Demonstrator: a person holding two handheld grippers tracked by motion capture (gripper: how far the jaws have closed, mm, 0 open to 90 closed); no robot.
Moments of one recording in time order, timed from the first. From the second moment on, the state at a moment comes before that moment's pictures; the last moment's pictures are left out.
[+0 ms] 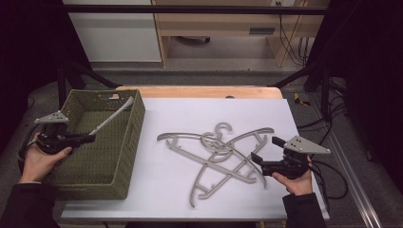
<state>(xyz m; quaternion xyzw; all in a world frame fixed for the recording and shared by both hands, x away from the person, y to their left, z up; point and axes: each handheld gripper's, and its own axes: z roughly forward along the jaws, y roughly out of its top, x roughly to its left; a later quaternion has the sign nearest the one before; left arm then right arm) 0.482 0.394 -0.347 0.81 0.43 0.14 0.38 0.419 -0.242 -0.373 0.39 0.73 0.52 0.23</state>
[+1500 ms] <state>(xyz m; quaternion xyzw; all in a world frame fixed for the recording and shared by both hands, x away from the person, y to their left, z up) 0.428 0.300 -0.331 0.77 0.38 0.22 0.47 0.420 -0.237 -0.376 0.39 0.73 0.51 0.23</state>
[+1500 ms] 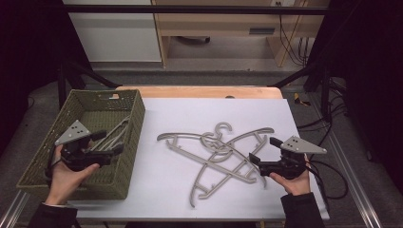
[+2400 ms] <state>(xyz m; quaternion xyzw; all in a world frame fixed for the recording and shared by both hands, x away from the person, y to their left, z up) 0.410 0.211 -0.383 0.79 0.34 0.18 0.48 0.468 -0.201 -0.439 0.41 0.81 0.37 0.19</state>
